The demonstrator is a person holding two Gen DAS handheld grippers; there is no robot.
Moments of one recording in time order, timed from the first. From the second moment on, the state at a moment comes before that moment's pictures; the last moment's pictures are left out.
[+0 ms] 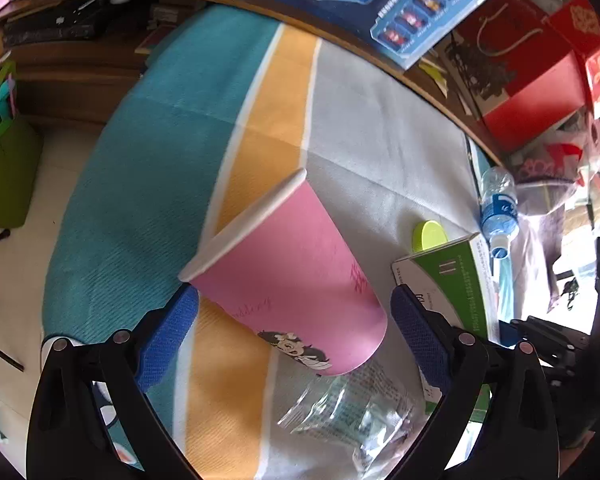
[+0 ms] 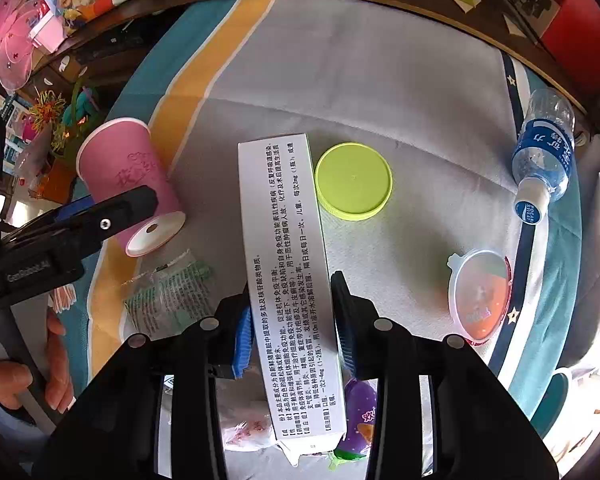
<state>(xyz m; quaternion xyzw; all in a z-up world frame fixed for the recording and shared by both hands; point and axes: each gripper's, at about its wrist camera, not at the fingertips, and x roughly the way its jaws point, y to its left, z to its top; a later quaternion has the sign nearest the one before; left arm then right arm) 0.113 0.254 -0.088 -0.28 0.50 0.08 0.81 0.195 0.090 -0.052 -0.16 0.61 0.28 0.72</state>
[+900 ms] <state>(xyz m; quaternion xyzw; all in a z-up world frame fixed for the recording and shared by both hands) 0.104 0.191 -0.038 -0.16 0.48 0.04 0.86 0.205 0.018 -0.003 -0.05 0.56 0.29 0.77</state>
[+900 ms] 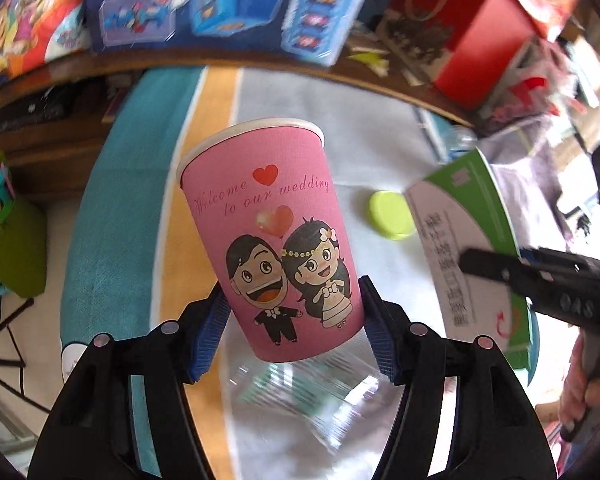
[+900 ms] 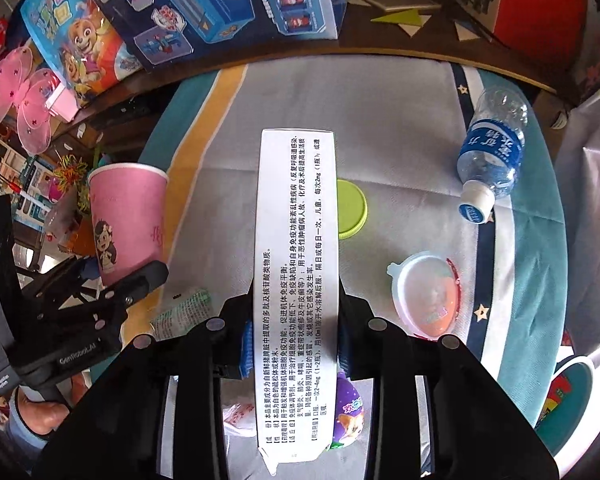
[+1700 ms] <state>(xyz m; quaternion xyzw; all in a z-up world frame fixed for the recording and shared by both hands) 0.100 -0.017 0.010 -0.05 0.47 -0.14 0.87 0.169 -0.187 0.068 0.10 0.49 0.22 0.84</state>
